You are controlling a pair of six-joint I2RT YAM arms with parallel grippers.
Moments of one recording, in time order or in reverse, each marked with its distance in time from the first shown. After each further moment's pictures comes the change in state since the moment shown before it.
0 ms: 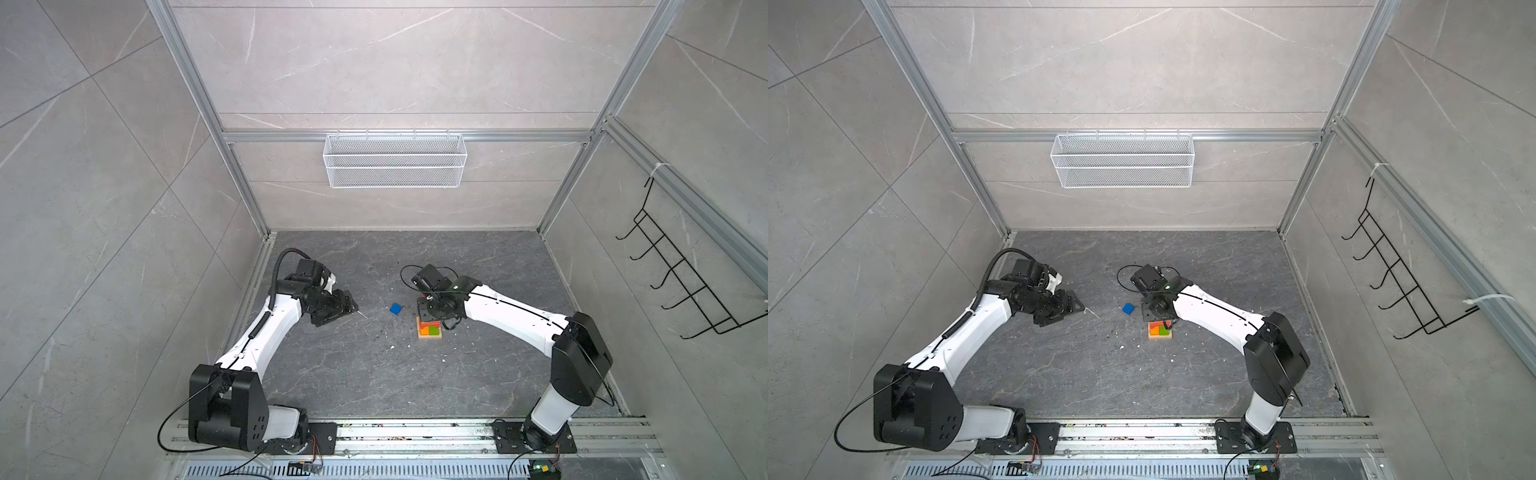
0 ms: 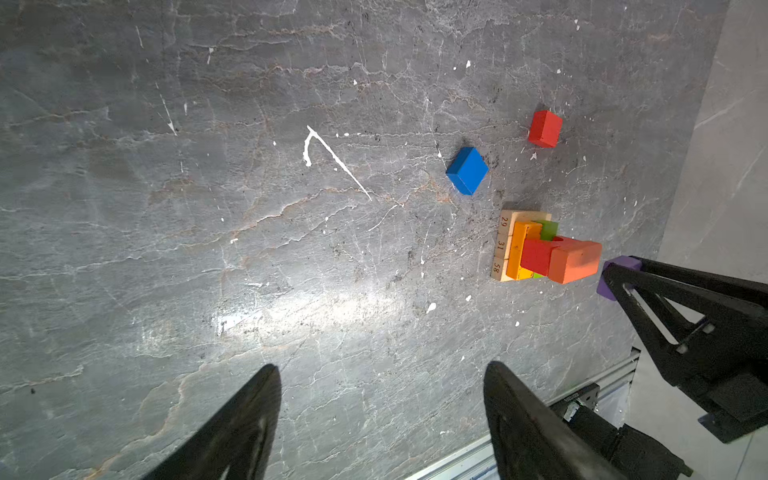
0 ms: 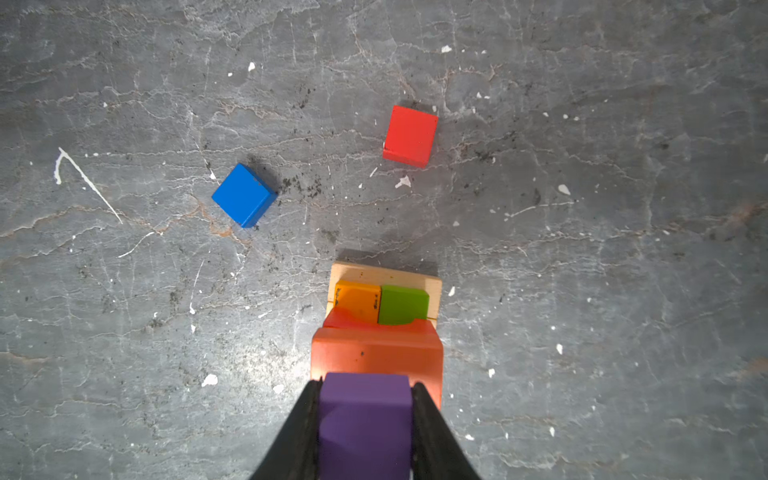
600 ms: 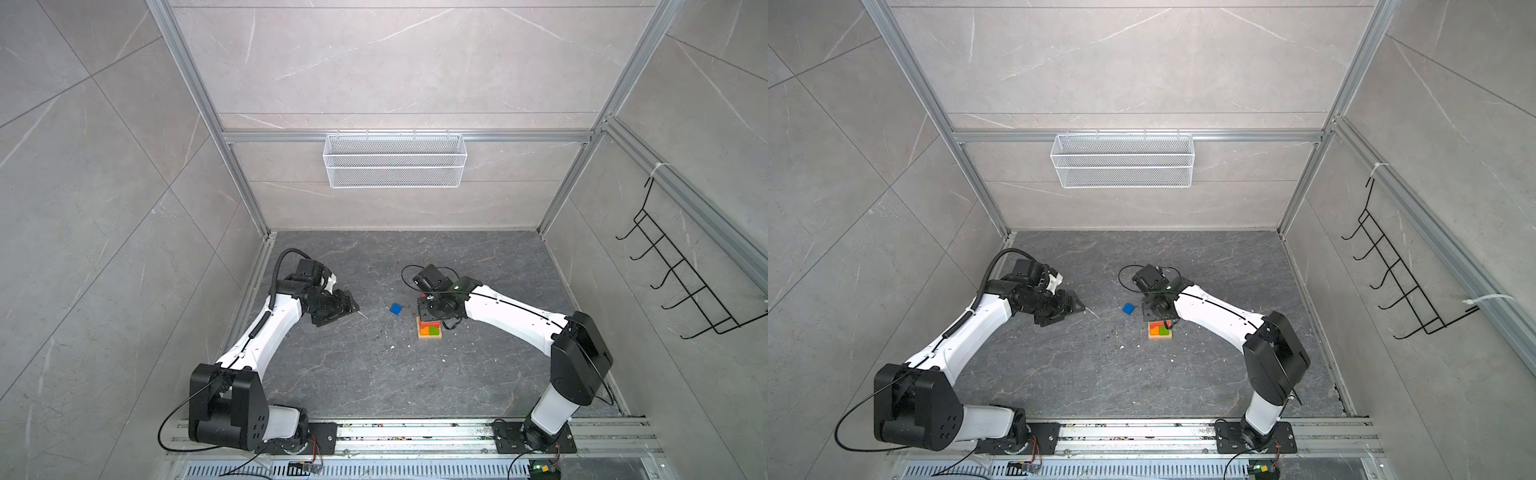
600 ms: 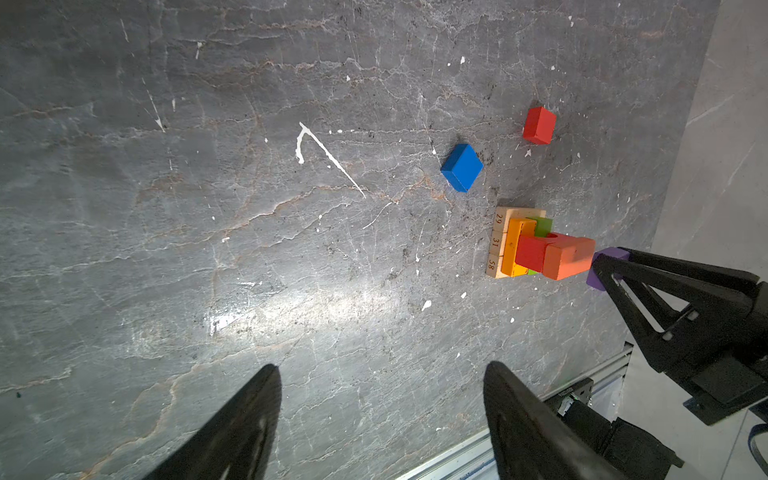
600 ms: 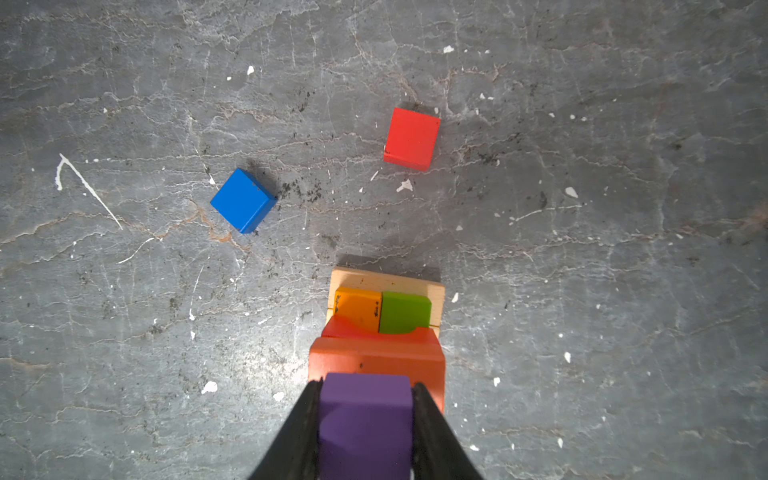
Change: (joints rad) left arm 0.000 0.003 0.000 0.001 0.016 0.000; right arm -0.009 0.002 -0.010 0.023 -0.010 -0.003
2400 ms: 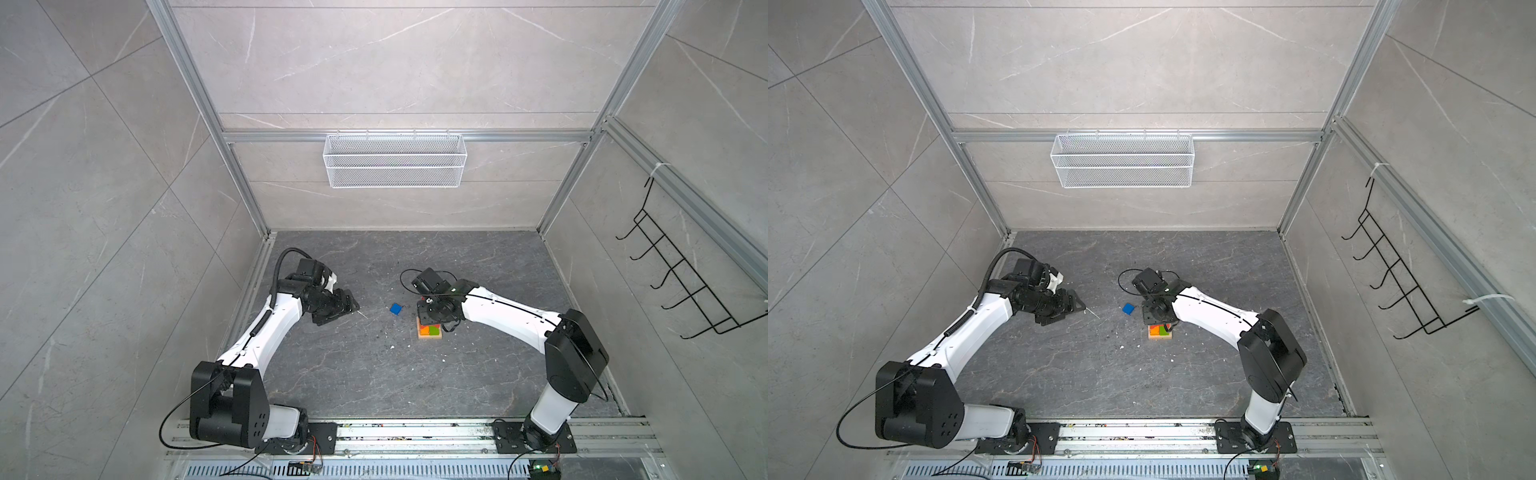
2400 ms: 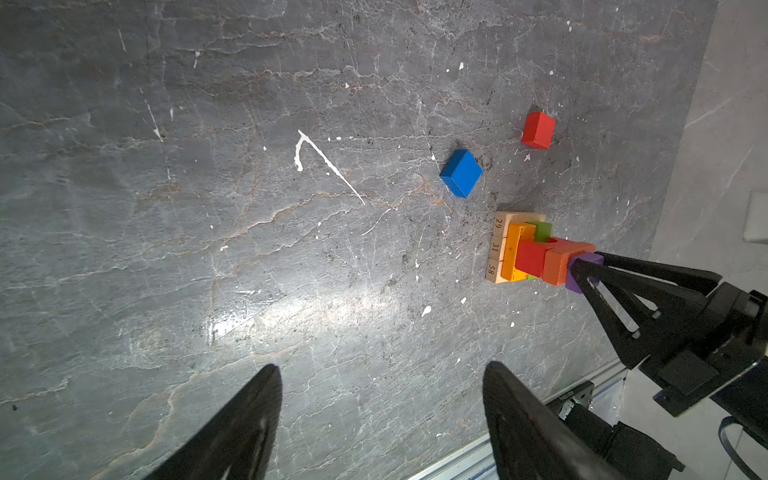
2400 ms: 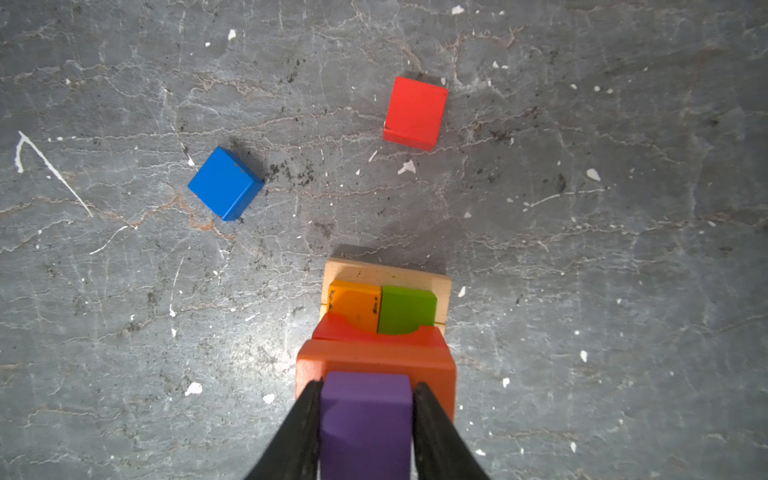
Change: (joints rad) left arm 0.000 0.010 0.000 0.017 0.001 0.000; right arm 0.000 0.023 -0.028 0.018 -0.014 0.004
